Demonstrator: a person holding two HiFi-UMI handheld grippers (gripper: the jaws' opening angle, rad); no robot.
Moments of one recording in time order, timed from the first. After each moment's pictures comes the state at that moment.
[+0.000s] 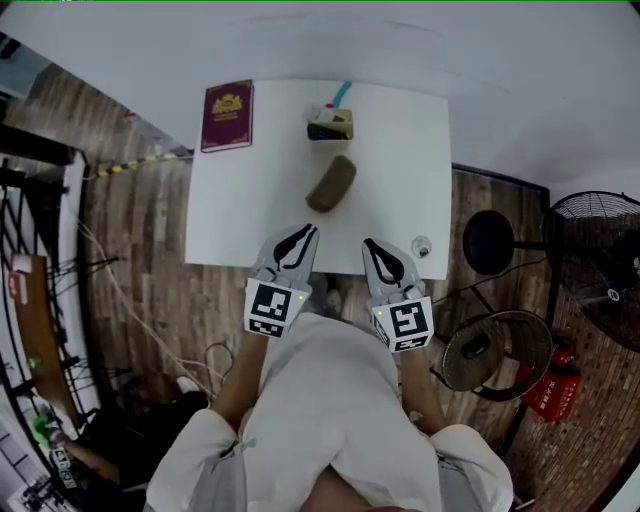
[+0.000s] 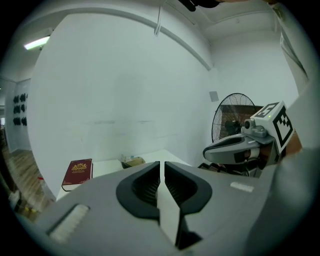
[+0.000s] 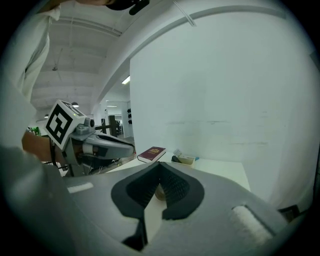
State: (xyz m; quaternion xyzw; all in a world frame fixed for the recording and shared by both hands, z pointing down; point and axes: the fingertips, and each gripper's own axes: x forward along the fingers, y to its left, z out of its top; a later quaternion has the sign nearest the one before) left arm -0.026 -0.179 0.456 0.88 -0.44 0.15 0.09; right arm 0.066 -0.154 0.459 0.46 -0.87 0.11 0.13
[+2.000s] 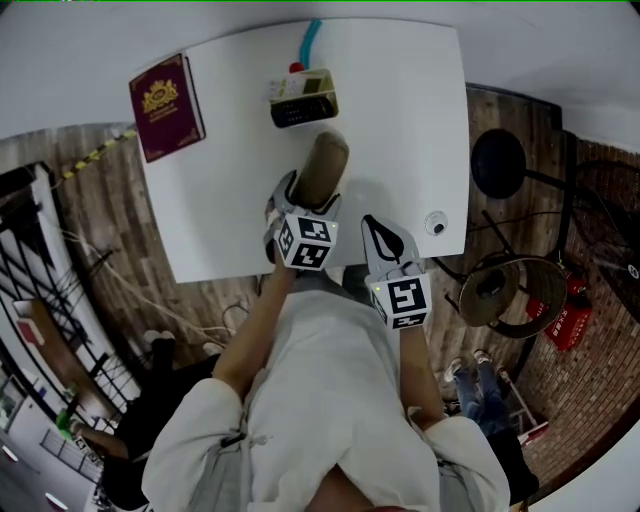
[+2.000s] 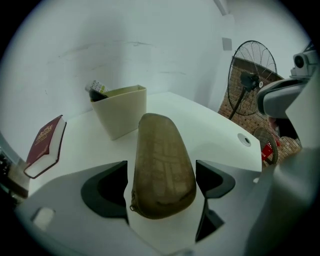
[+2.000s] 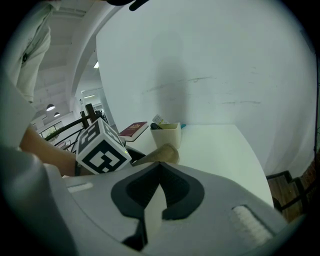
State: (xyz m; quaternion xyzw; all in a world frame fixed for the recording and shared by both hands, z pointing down) left arm 0.006 -0.285 0.682 0.82 -0.37 0.40 0.19; right arm 0.078 -0.218 0.579 0.50 -0.80 0.25 0.21
